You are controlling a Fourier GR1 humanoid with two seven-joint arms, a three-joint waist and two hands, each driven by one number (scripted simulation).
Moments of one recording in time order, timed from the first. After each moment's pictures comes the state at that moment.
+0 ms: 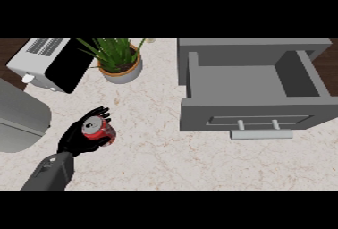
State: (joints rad) left arm -0.46 0.24 0.26 -0.36 0.08 -0.52 -0.50; right arm 0.40 -0.03 -0.75 -2.21 -0.53 0.55 0.23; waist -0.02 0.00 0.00
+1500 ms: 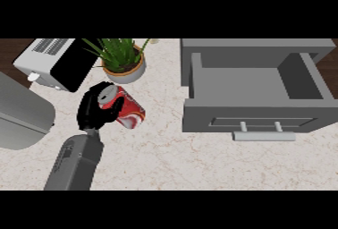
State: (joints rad) left arm -0.40 0.01 0.16 -1.08 0.29 -0.06 -0.21; right arm 0.47 0.00 -0.71 -2.30 -0.55 0.48 0.25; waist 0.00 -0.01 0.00
